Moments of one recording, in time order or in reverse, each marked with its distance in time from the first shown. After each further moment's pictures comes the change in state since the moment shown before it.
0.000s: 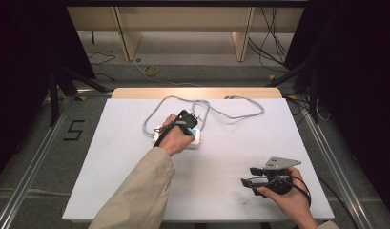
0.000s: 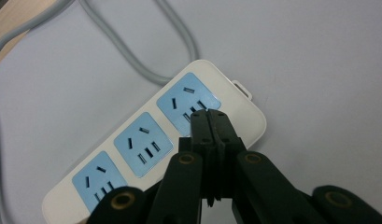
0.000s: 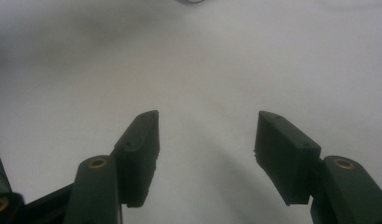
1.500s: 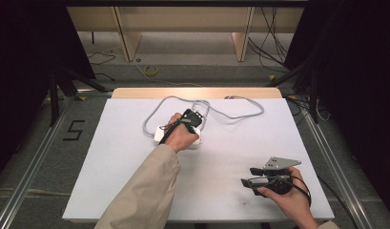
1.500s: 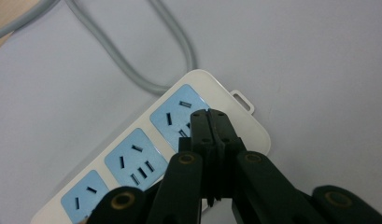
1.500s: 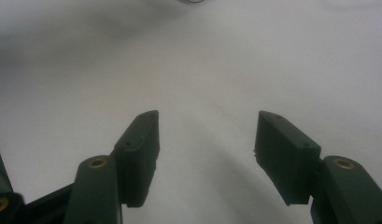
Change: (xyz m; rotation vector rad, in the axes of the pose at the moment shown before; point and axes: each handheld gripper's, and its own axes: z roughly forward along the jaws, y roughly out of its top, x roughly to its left) left arm -0.002 0.012 0.015 0.045 -0.004 0.009; right arm 0.000 0.000 0.000 0.000 0.002 -0.003
